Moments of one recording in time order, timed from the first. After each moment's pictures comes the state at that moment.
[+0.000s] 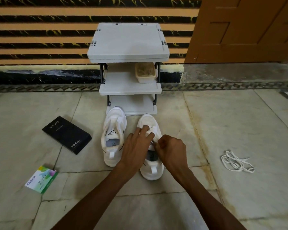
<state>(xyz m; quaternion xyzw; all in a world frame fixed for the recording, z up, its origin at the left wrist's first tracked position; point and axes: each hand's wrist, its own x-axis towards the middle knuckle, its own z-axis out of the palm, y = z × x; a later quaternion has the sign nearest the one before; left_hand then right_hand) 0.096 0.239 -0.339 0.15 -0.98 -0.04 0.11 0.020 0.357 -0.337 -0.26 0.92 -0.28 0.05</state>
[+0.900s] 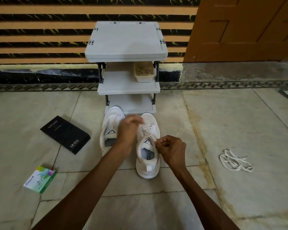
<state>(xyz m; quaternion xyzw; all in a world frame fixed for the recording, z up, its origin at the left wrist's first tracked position) 0.072 0.212 -0.291 0.36 -0.66 -0.63 0.21 0.014 0.361 -0.348 -0.16 0.84 -0.50 0.13</state>
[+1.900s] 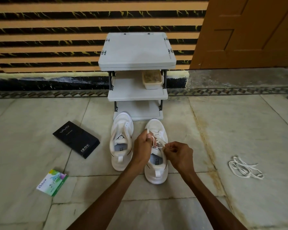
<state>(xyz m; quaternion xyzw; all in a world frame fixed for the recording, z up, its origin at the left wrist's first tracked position) 0.083 0.237 -0.323 0.33 -0.69 -0.61 0.21 0.014 0.358 -0.350 -0.14 0.86 -0.47 0.15</state>
